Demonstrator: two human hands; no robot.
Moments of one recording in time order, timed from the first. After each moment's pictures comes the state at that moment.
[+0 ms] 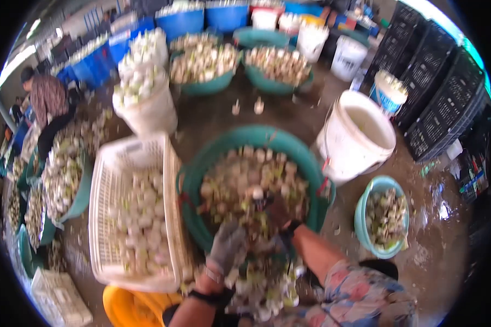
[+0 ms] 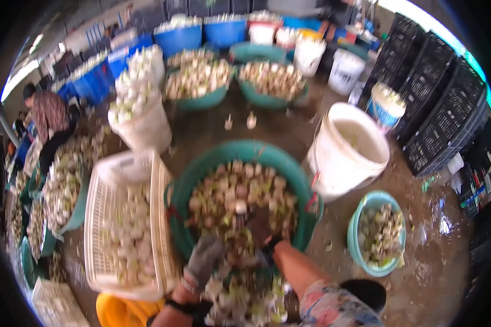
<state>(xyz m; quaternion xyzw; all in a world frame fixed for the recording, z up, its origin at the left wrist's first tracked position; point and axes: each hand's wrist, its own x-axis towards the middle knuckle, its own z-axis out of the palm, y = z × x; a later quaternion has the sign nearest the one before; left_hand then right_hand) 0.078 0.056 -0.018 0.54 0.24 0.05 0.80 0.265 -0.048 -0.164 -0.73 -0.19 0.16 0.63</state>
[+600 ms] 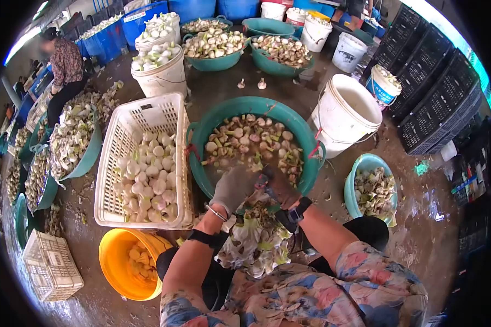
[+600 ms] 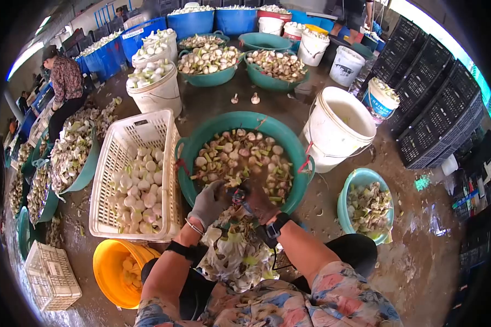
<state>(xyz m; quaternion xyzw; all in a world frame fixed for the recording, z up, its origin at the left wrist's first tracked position) 0.046 0.046 -0.016 0.88 0.15 0.15 0.42 0.153 -0.089 -0.046 -0.46 -0.16 0.38 0.79</state>
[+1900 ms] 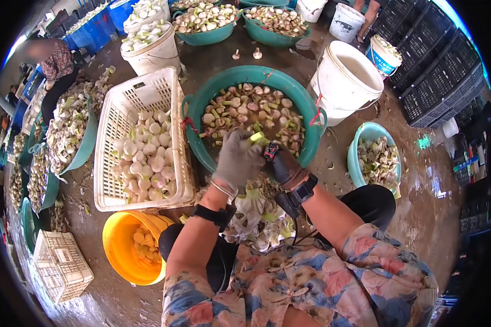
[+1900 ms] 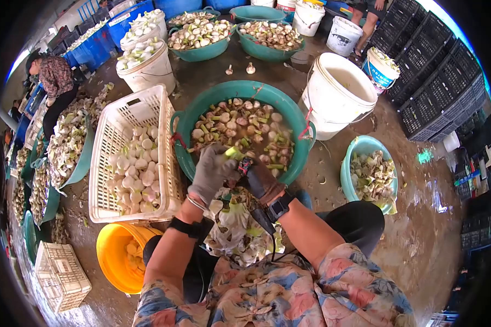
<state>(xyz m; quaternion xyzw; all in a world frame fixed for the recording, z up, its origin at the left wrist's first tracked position) 0.038 0.029 0.004 0.73 0.12 0.18 0.65 0.117 -0.108 -0.026 -0.47 -0.06 0.42 0.78</state>
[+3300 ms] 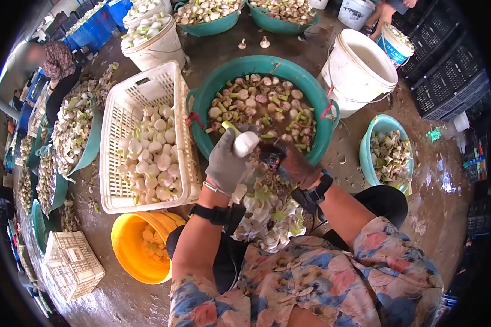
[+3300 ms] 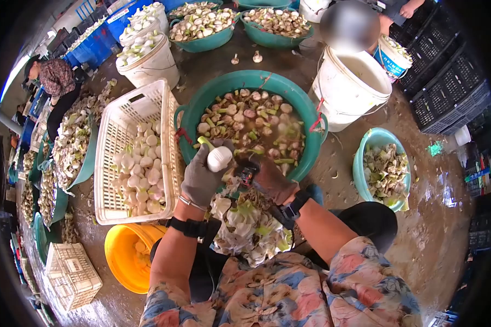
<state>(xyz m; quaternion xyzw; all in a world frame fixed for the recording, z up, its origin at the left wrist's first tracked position) 0.041 0.048 -0.010 0.53 0.11 0.13 0.83 0.124 -0.105 -0.035 -0.57 -0.21 0.35 0.71</state>
